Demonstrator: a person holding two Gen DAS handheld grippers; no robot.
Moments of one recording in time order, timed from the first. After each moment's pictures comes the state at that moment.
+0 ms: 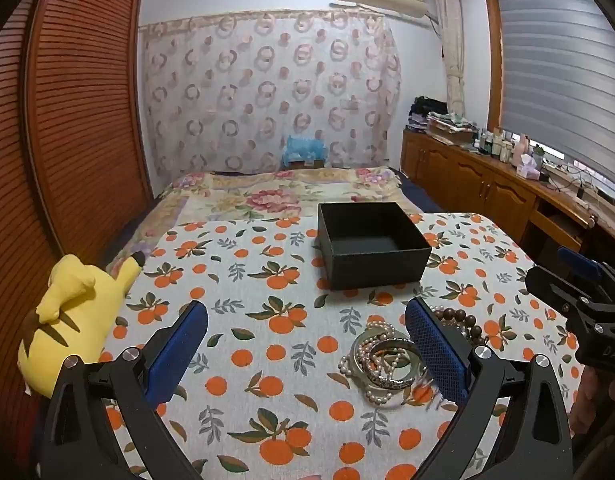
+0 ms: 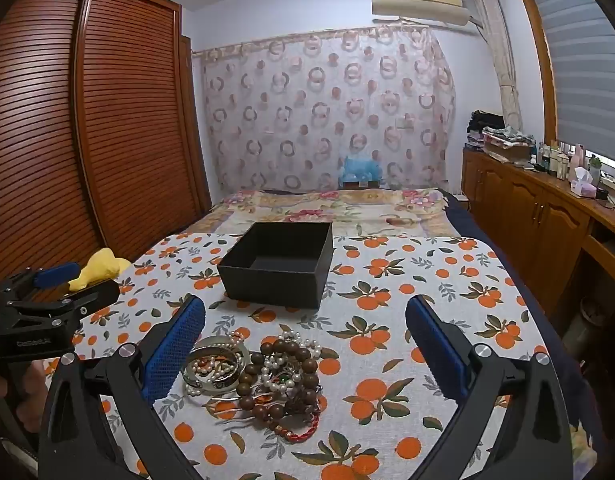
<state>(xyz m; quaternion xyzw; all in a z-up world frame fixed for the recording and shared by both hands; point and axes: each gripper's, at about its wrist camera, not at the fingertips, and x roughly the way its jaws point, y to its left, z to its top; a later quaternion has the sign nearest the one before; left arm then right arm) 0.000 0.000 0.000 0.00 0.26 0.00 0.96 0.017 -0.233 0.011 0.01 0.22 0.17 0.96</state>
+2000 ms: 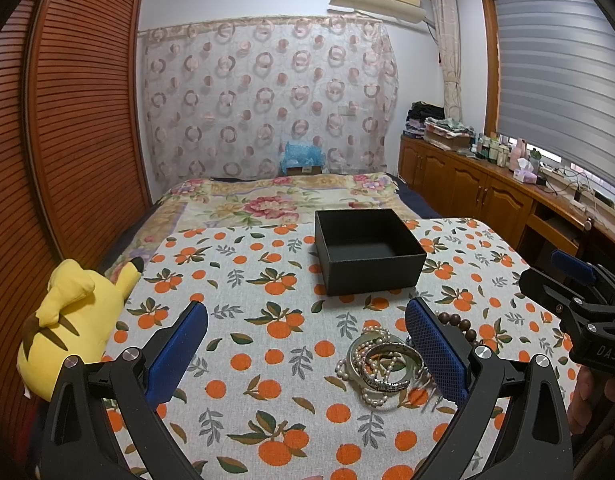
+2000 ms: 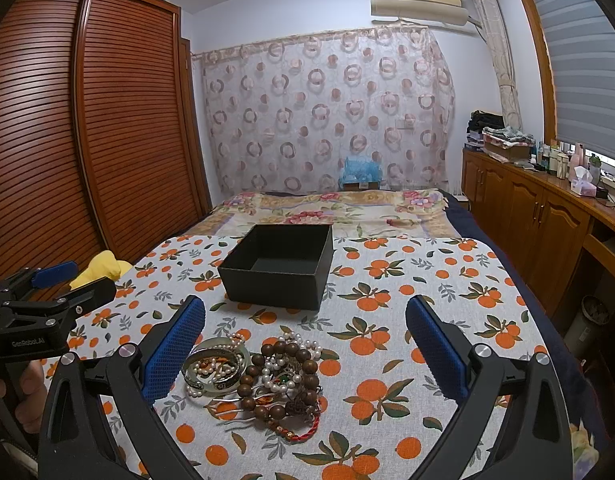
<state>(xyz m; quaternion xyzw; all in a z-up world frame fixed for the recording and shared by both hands) -0.006 -0.003 0.007 0.00 0.25 0.00 0.97 0.017 -0.233 0.012 0.01 0.22 0.17 0.96</state>
